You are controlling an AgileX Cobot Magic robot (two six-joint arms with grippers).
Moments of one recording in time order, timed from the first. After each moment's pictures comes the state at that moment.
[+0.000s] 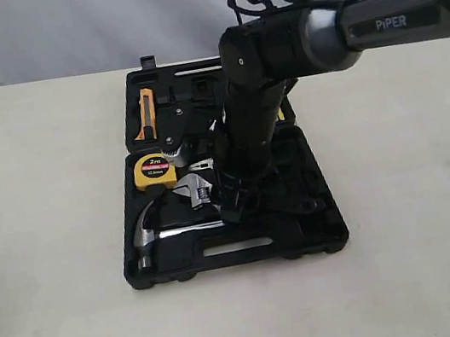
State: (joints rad) left arm -0.40 1.30 -0.96 0.82 0.66 -0.60; right arm 0.49 2.10 -1.48 0.12 0.85 -0.75
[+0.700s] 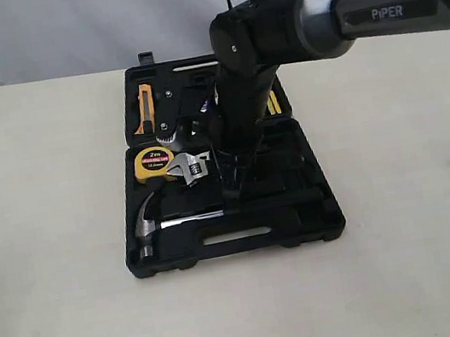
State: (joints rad) left arm -0.40 1.30 -0.96 0.82 0.66 -0.60; right arm 0.50 2.11 -1.55 0.00 0.81 -0.79
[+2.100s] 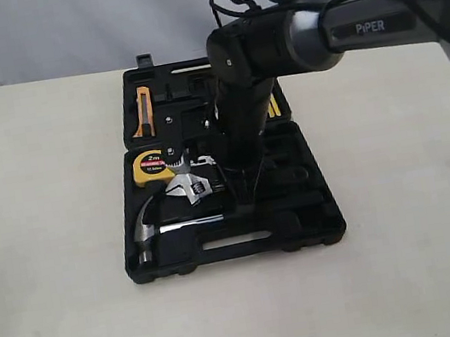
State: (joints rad) left arm -0.40 1.30 -0.96 0.82 0.66 -0.60; right arm 0.50 2.15 -1.56 0.03 0.86 -0.94
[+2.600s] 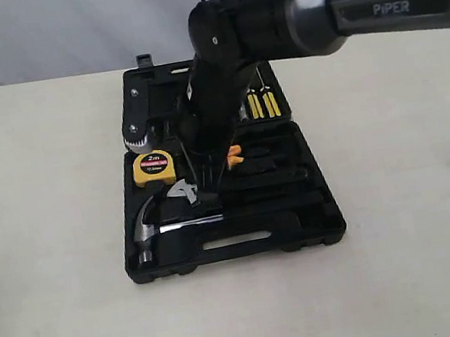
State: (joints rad) left arm -0.40 1.30 -0.96 0.82 0.66 -0.60; right arm 0.56 2.05 -1.56 0.10 0.76 -0.93
